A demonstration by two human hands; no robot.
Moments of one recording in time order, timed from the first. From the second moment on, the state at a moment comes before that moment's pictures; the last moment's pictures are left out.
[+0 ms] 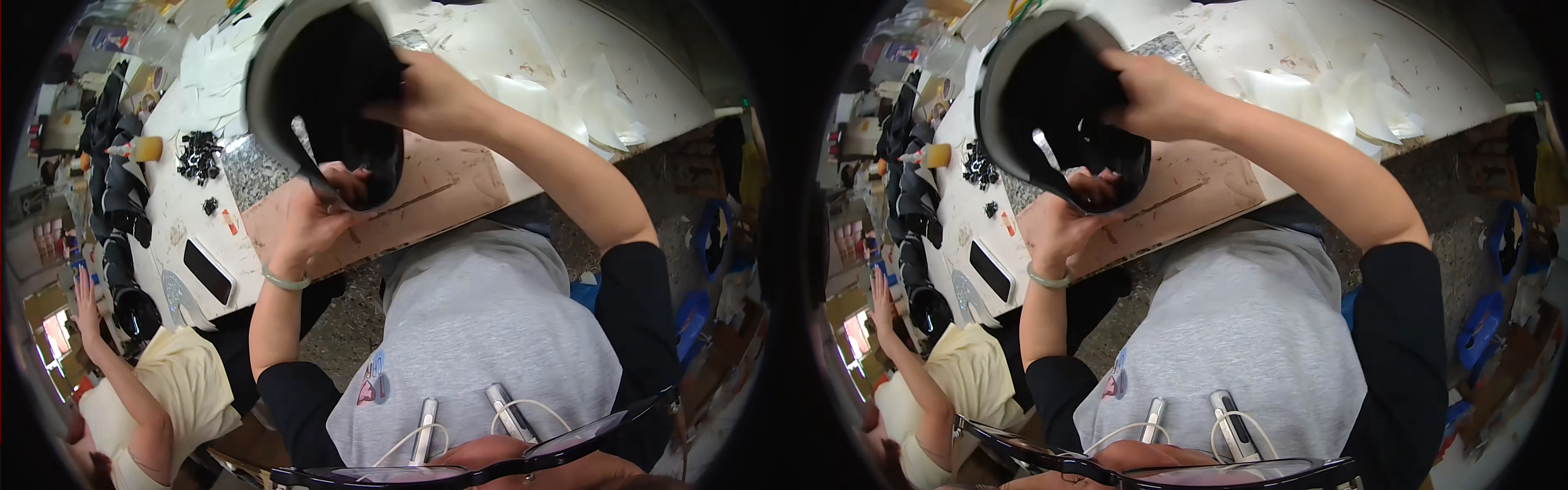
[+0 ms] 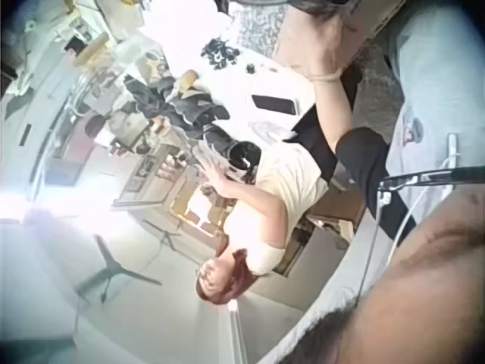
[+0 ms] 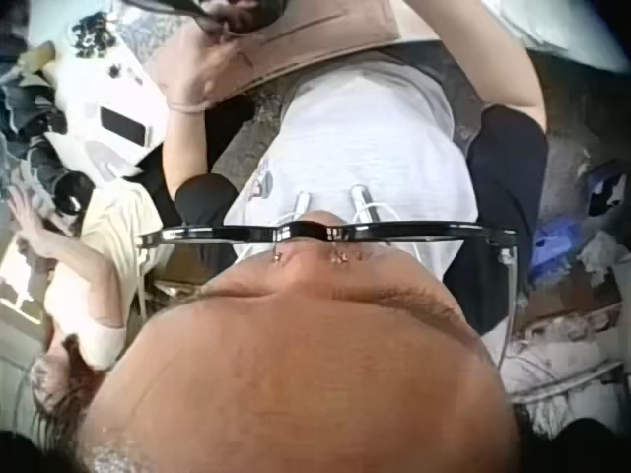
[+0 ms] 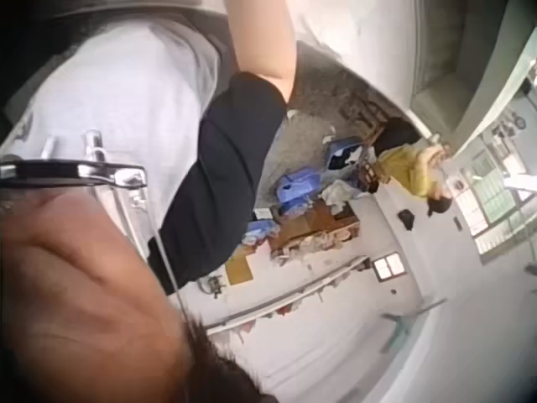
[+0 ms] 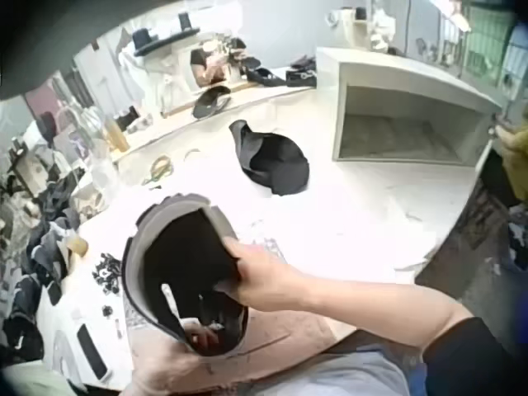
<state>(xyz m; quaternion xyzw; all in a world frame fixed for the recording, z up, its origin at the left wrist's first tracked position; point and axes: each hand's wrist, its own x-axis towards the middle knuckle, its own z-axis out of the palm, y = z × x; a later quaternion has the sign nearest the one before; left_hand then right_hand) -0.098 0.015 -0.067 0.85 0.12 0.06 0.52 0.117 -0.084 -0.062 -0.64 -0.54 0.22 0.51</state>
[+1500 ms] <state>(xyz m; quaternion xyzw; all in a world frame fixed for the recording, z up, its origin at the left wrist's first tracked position) -0.095 0.044 -0.092 0.91 0.09 0.09 0.40 0.143 -0.058 -0.019 -0.67 -0.46 0.55 0.19</state>
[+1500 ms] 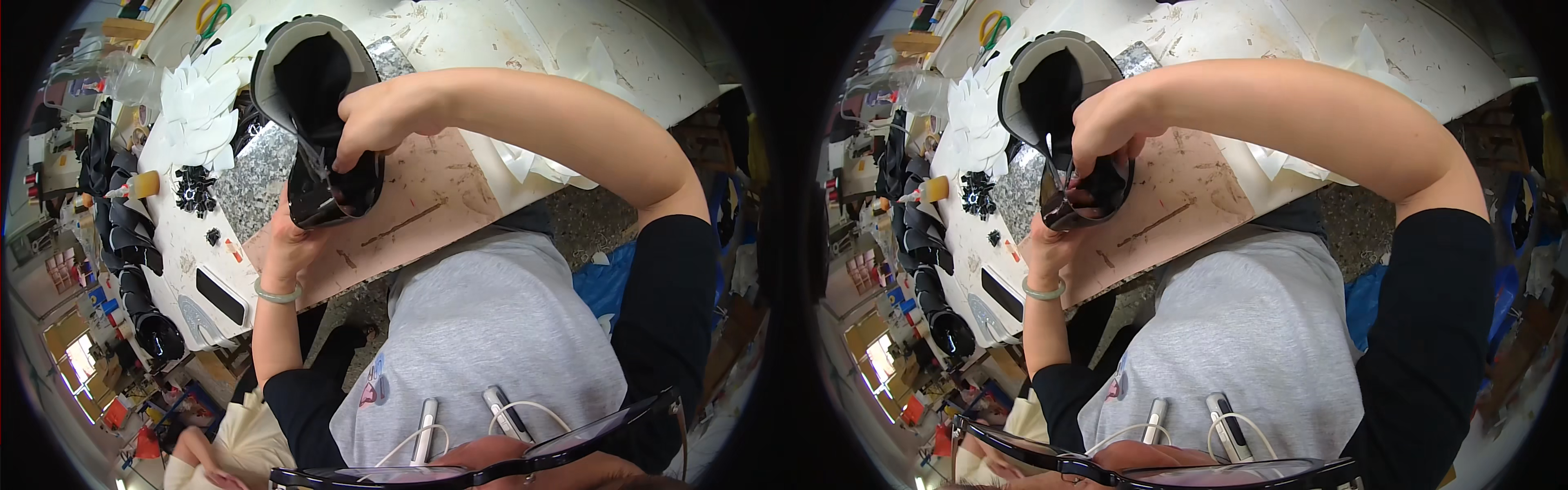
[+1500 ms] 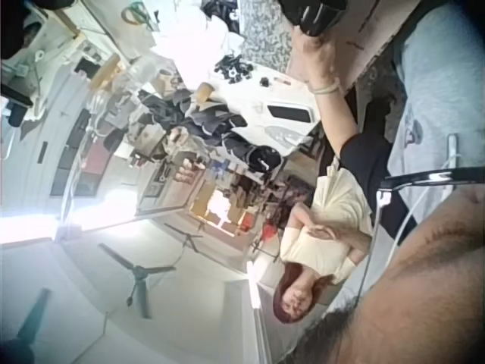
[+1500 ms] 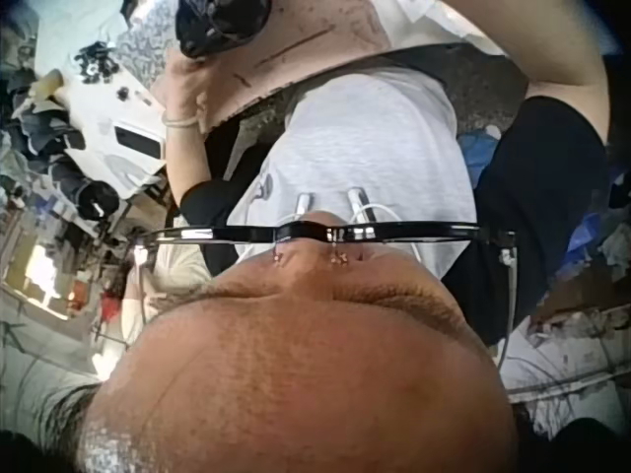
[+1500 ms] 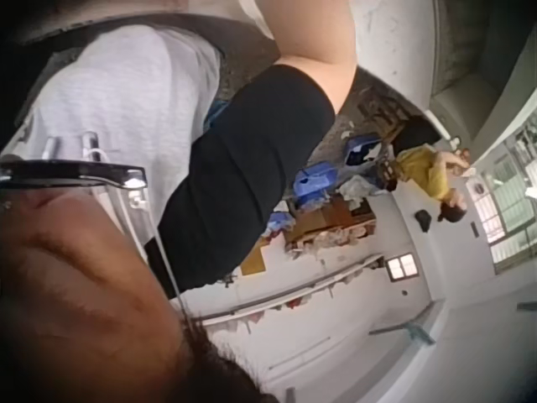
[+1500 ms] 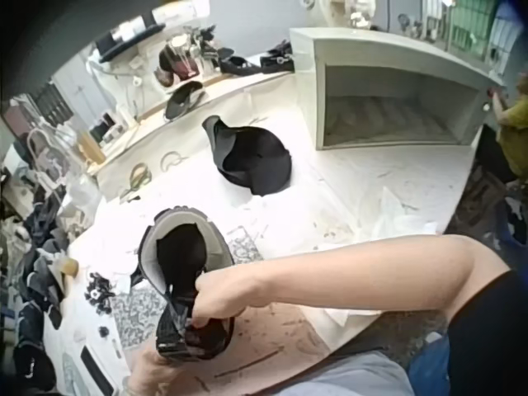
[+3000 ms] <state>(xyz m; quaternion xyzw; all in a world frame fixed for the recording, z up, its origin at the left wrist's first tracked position) -0.072 -0.016 -0.014 0.51 0.06 0.26 0.82 0.114 -0.116 0.005 -0.37 -0.58 0.43 0.59</state>
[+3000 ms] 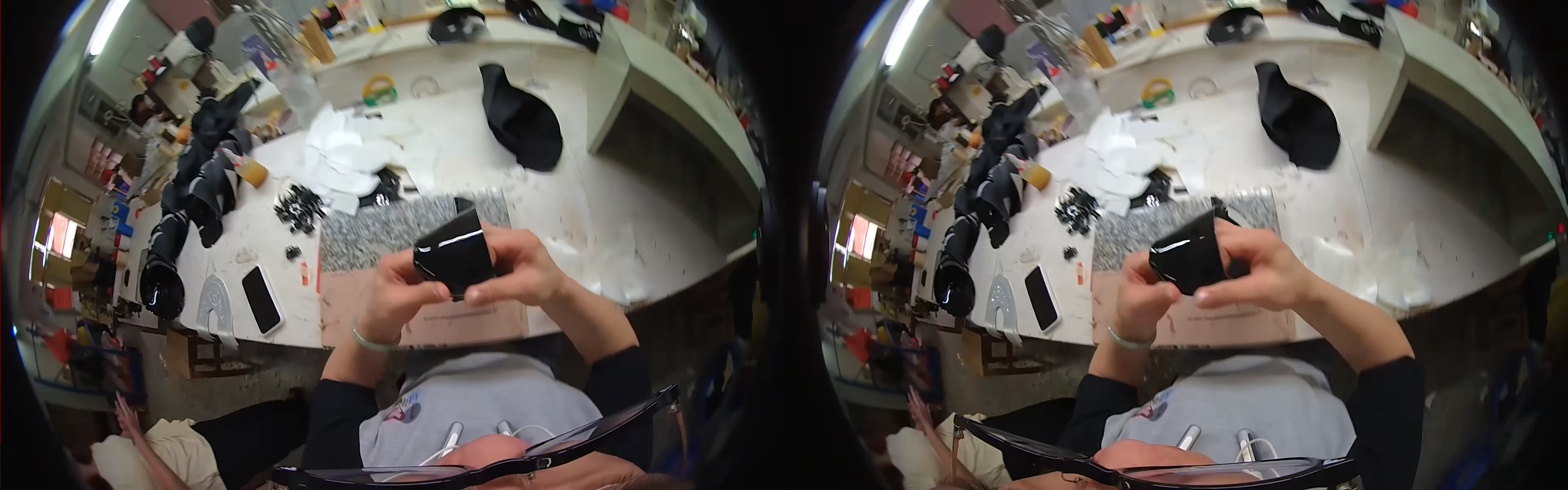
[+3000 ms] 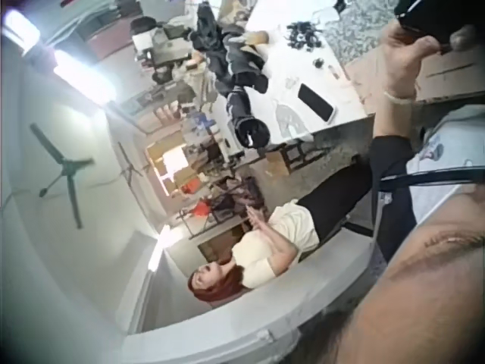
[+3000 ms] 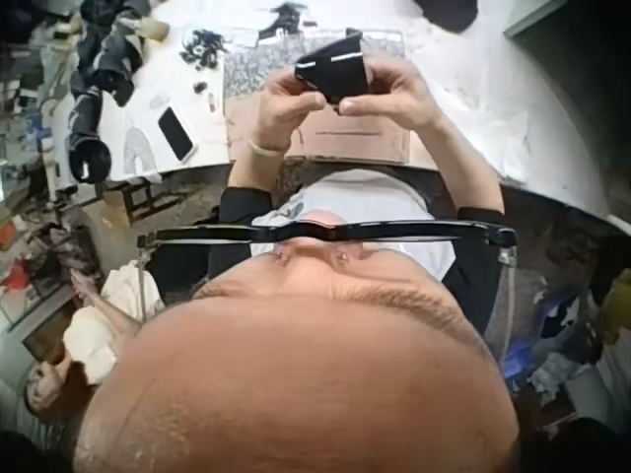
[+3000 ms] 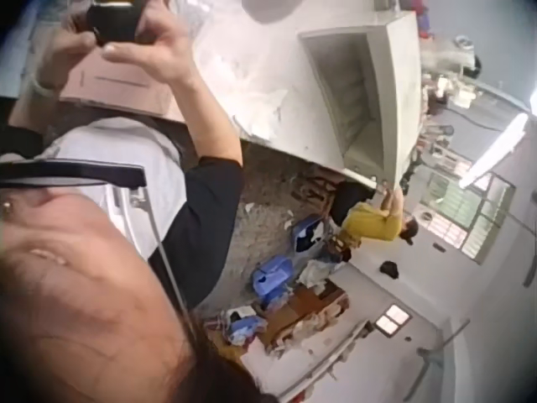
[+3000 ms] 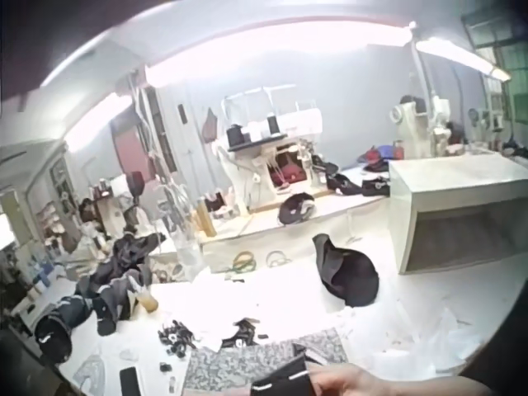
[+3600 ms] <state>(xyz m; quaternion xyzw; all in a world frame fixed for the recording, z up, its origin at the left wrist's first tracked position) -0.084 -0.034 -0.046 0.48 0.13 0.22 0.84 0.101 -0.128 -0.026 -0.44 -0.49 0.51 0.55</state>
